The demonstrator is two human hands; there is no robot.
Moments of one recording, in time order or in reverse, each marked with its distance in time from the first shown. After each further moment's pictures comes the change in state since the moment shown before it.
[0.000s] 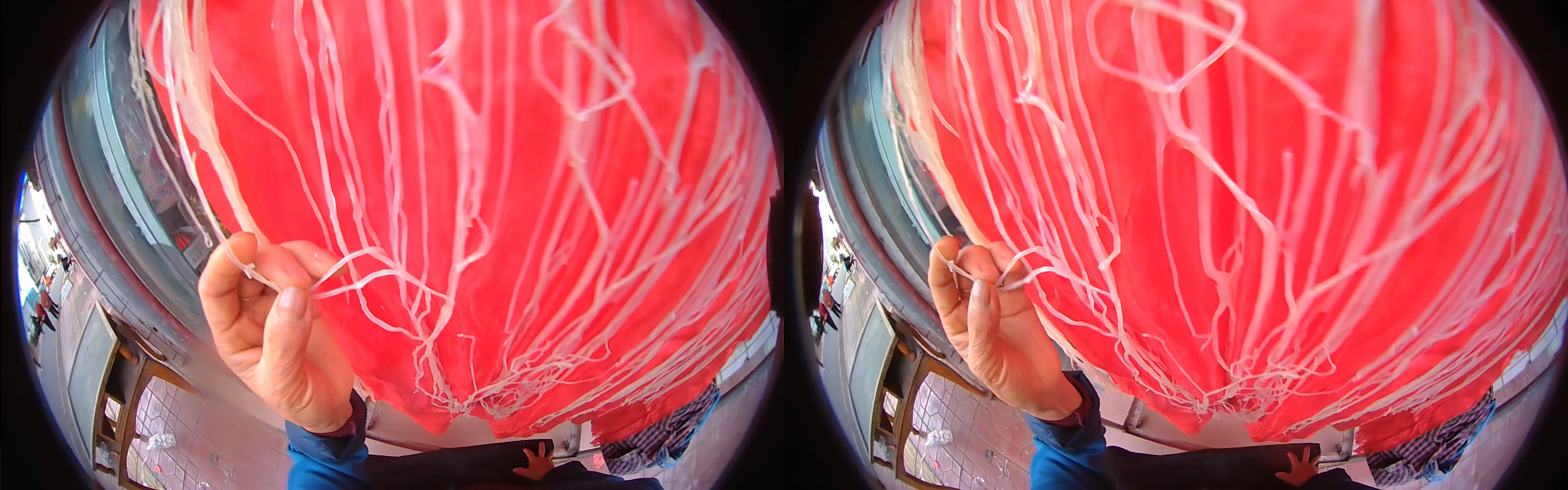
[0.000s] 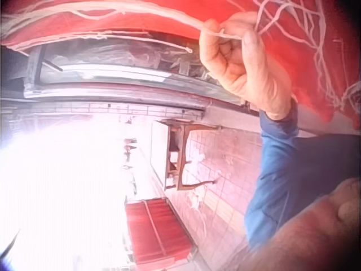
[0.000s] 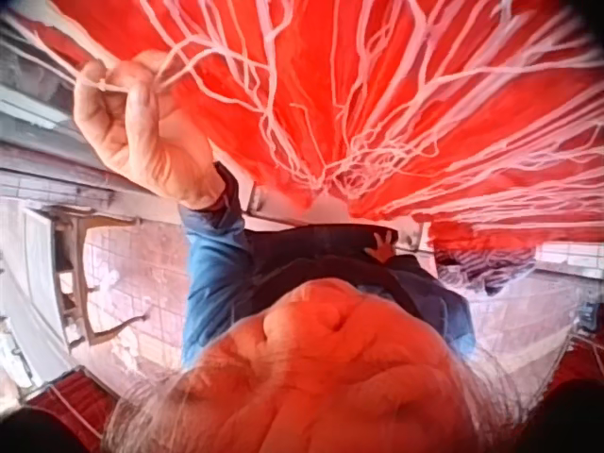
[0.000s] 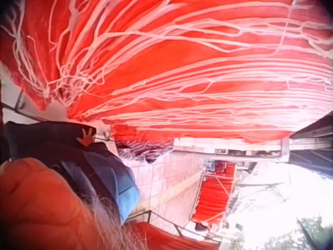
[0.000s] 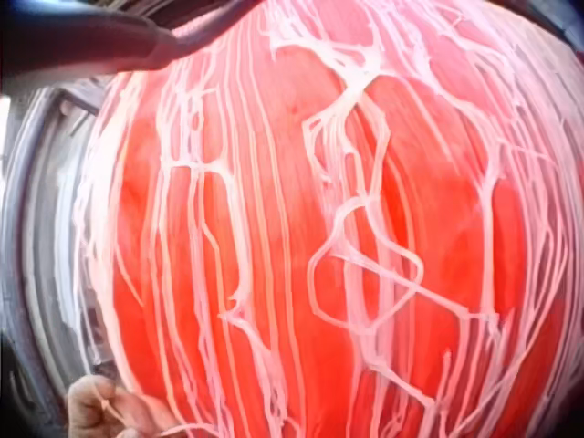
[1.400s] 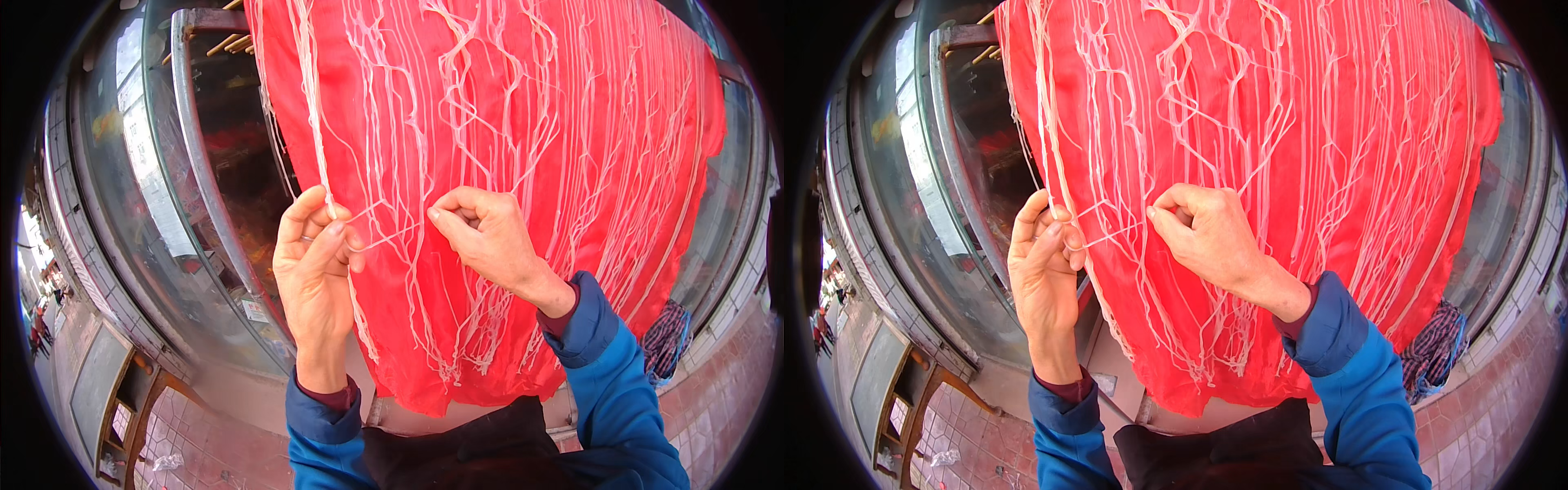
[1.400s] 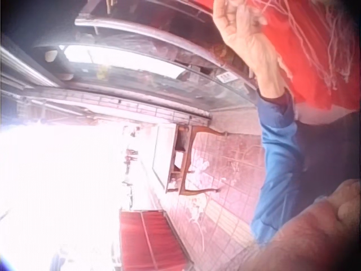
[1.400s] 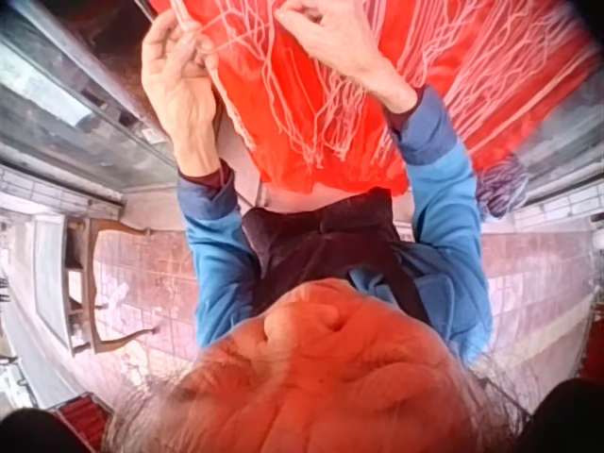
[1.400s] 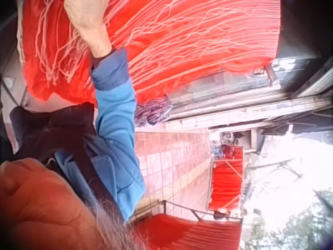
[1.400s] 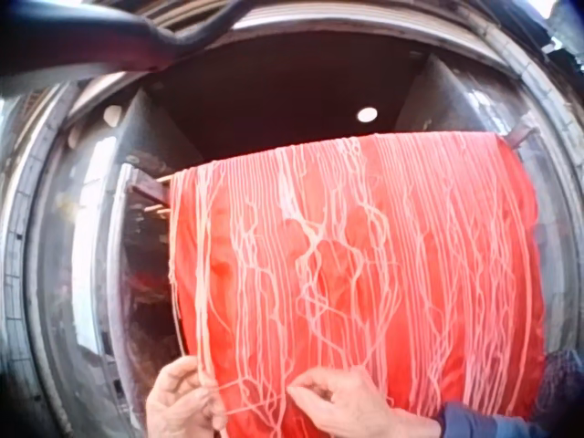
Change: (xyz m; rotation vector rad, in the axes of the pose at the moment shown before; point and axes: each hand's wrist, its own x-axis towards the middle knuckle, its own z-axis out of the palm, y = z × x) left_hand -0.004 0.103 -0.004 -0.336 -0.052 -0.432; right_hand -0.276 -0.388 -0.368 0.544 0.999 -1.304
